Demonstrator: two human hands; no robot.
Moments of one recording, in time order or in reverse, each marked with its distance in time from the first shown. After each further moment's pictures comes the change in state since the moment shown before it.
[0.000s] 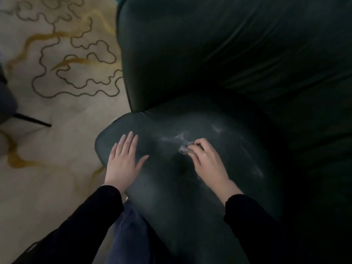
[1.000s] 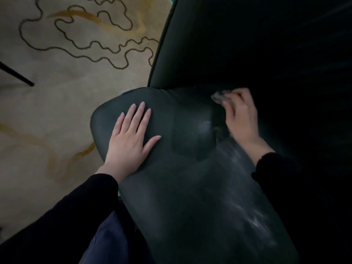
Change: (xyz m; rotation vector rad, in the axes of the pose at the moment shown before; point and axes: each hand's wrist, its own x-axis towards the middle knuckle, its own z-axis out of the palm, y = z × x) left_hand 0.040 -0.034 0.074 -0.096 0.245 0.018; right_hand 0.129 0.048 0.049 -0.117 0.213 -0.112
